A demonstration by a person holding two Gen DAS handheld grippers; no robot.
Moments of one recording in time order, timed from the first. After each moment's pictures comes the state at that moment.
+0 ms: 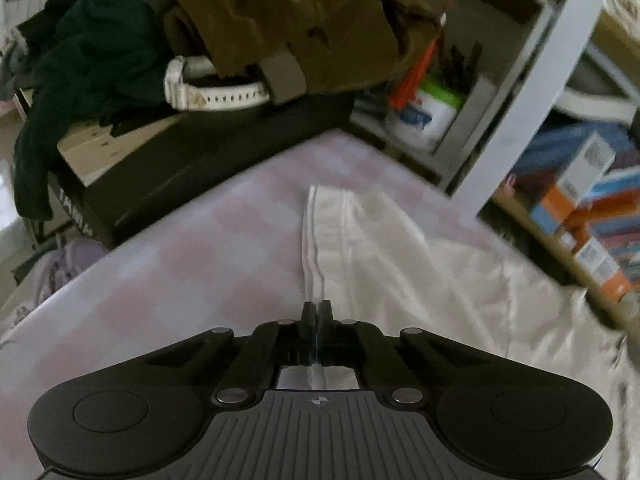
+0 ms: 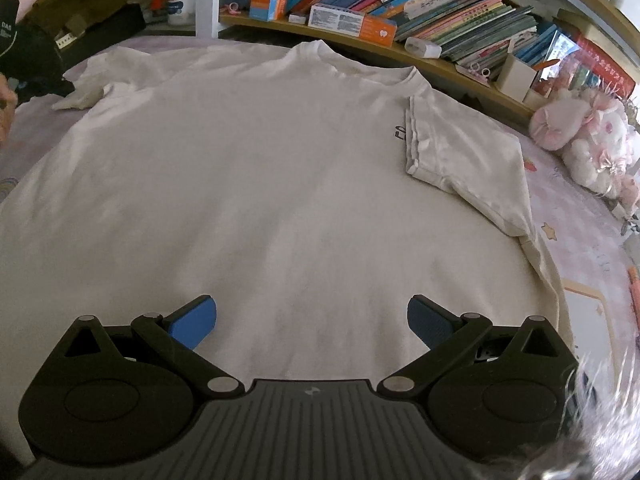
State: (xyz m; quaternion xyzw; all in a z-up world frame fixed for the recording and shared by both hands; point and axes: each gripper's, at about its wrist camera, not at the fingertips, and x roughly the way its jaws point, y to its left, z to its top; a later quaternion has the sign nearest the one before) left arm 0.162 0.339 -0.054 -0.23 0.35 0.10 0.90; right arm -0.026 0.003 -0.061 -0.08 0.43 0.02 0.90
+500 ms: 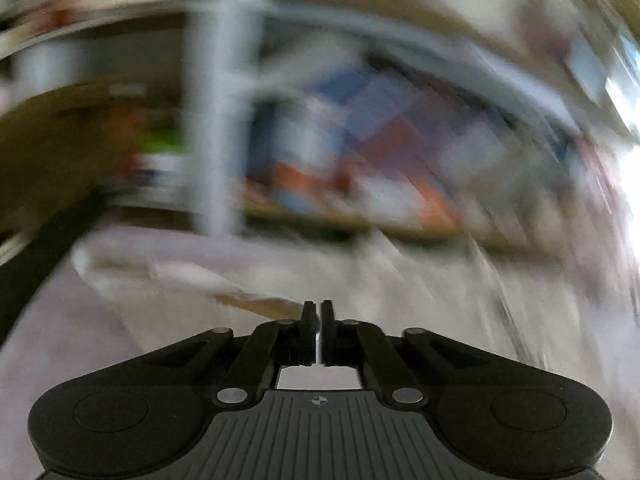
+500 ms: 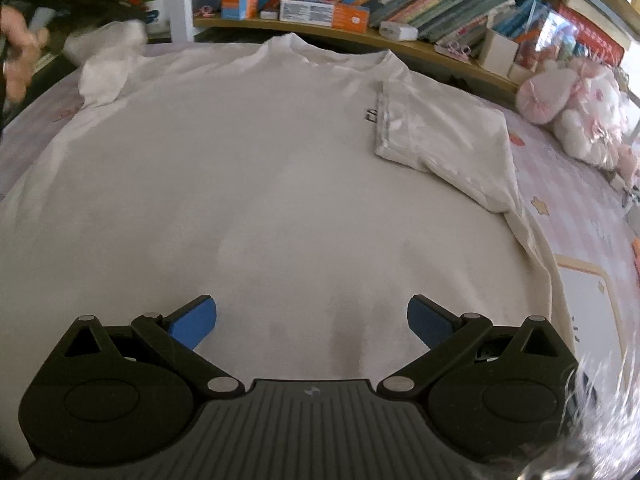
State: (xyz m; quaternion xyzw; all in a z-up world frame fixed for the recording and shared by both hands) left arm 0.154 0.135 -0.007 0.03 0.33 -0.15 0.93; right arm -0.026 -0.031 -0.069 -0.04 0.44 0.01 0.90
